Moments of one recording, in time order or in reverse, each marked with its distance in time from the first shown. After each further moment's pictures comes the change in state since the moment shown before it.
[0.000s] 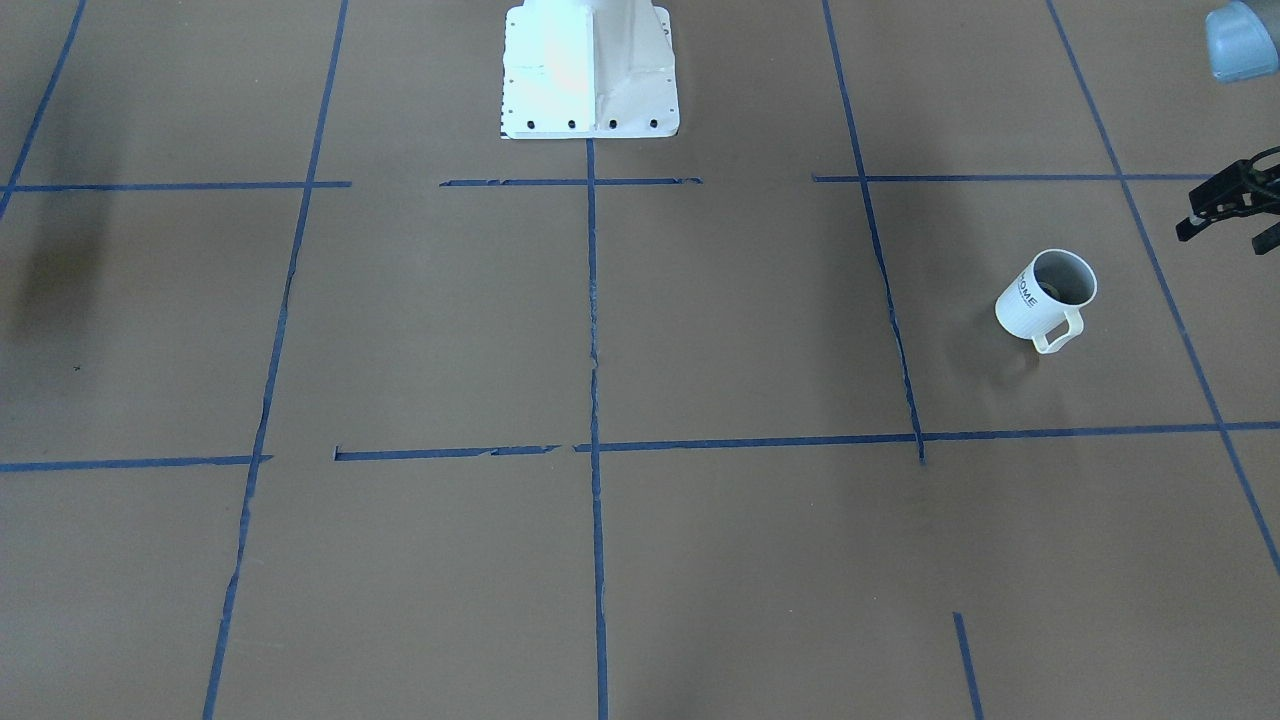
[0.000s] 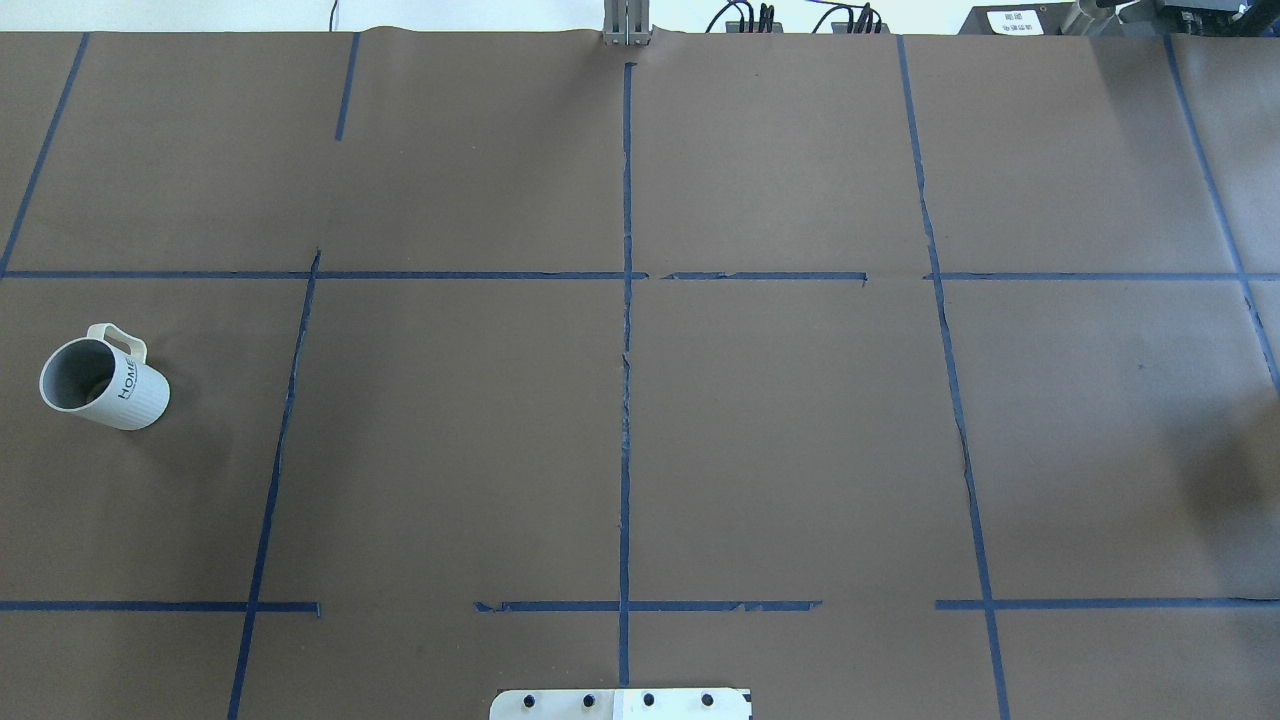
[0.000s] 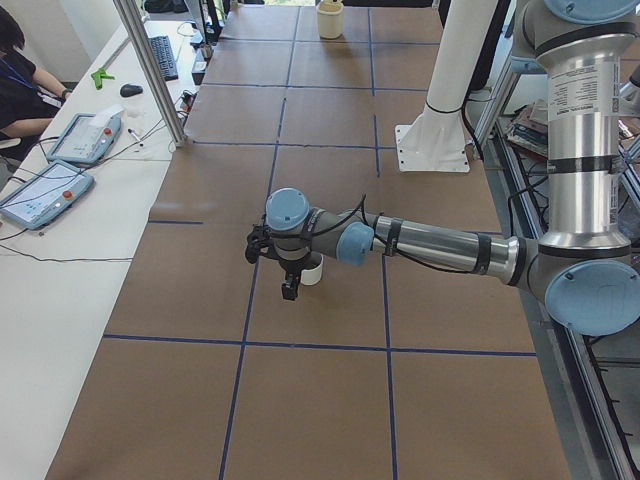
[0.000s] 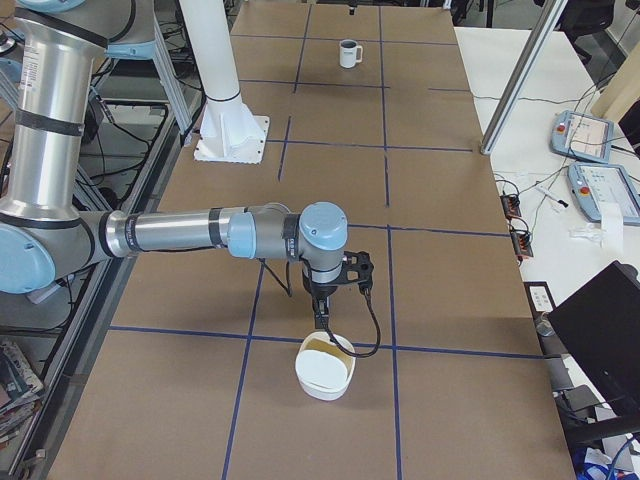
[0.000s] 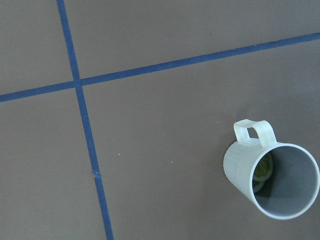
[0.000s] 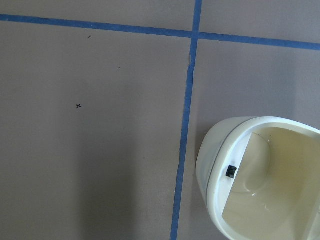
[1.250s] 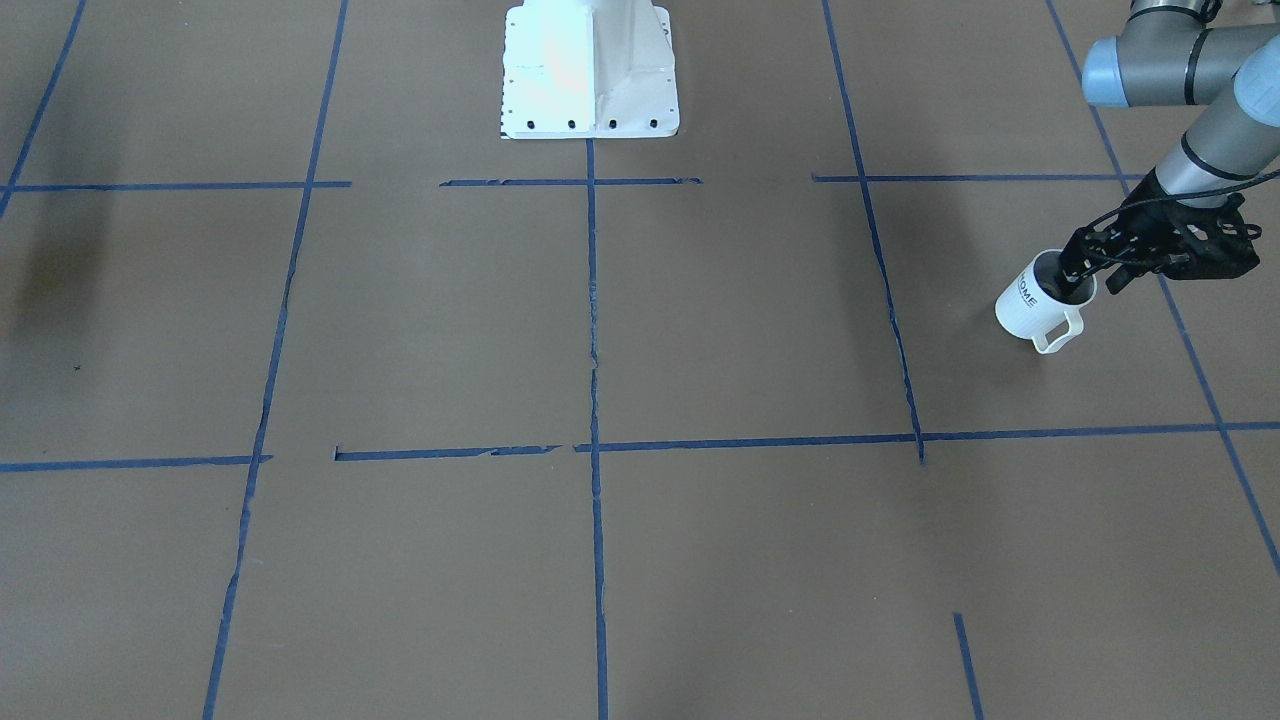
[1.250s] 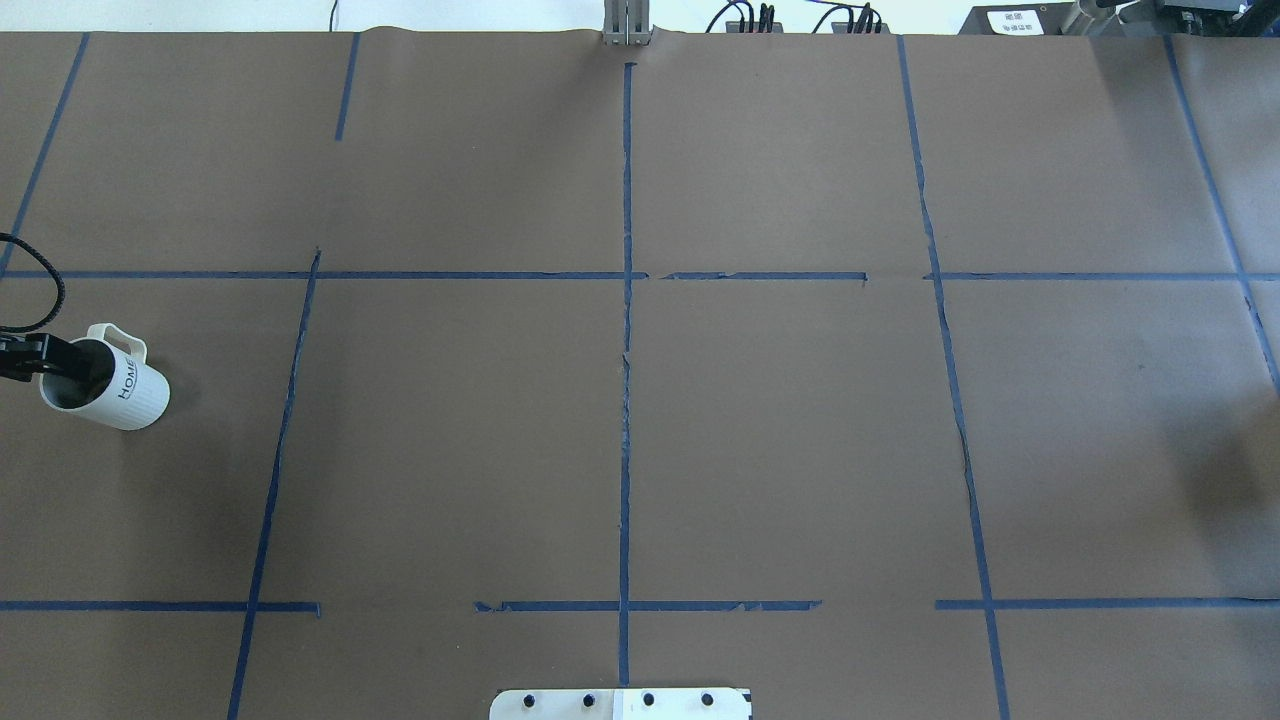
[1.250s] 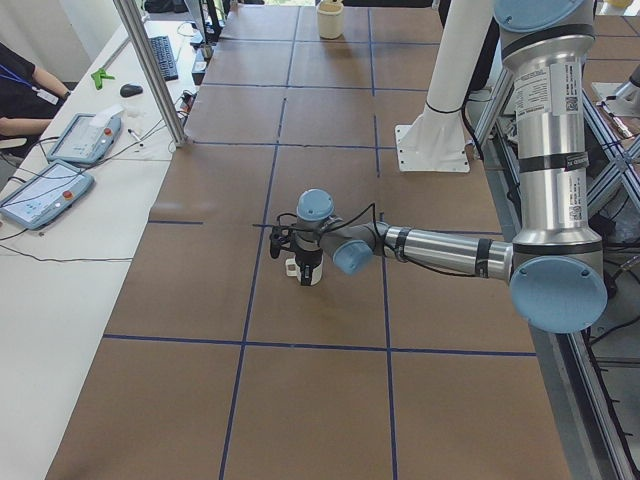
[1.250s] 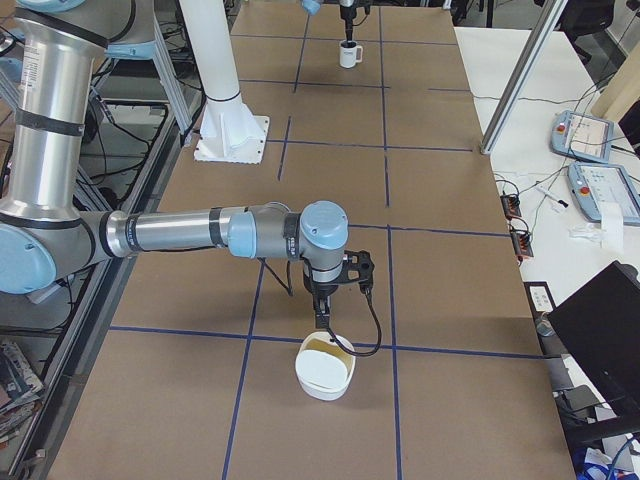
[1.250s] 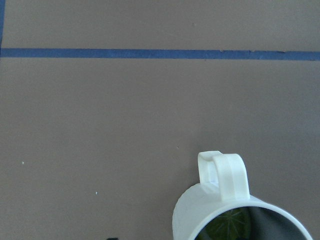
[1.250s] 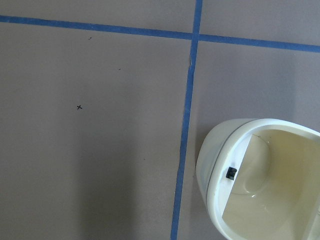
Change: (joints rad) left arm 0.298 0.011 0.073 -0.345 0.241 -0.514; right arm 0.000 0.002 0.001 0.000 -0.001 0.000
